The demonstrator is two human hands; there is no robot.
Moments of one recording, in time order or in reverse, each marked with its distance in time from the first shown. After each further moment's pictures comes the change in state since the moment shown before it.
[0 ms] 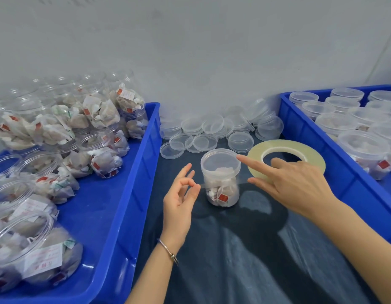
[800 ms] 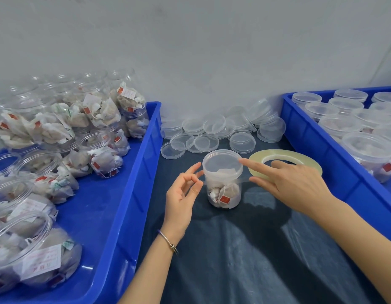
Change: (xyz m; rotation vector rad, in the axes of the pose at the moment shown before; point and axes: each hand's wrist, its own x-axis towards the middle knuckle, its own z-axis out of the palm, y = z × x) left_hand 0.020 -0.018 -0.003 -0.082 -0.086 0.048; right_hand 0.007 0.002 0.014 0.062 -0.056 0.043
